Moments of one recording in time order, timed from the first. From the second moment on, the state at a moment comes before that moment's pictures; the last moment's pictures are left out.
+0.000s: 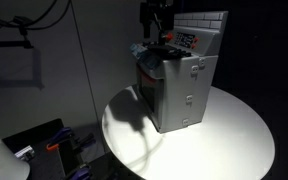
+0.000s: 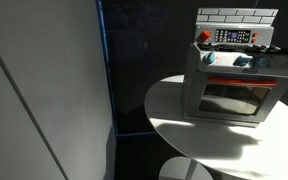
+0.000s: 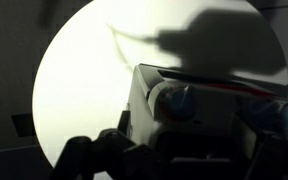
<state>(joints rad) -0.06 -0.15 -0.18 -2.03 0.10 1.89 -0.05</state>
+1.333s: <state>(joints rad) -0.08 -0.07 -0.16 -1.96 0.10 2.03 0.10</state>
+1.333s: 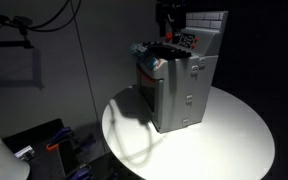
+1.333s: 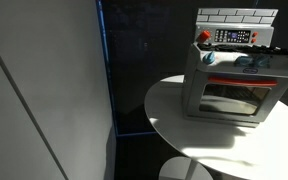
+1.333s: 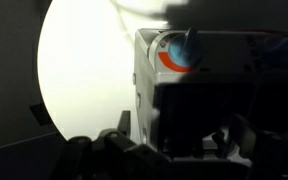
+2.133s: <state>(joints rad) -0.08 -0.03 -0.16 -1.96 0.07 2.22 0.14</state>
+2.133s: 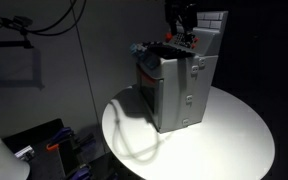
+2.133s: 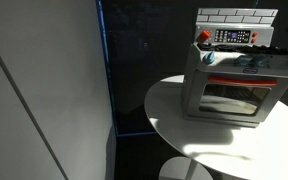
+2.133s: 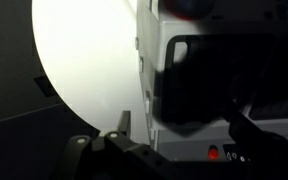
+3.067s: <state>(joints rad) -0.07 0.11 -0.13 -1.87 -0.08 2.32 0.35</state>
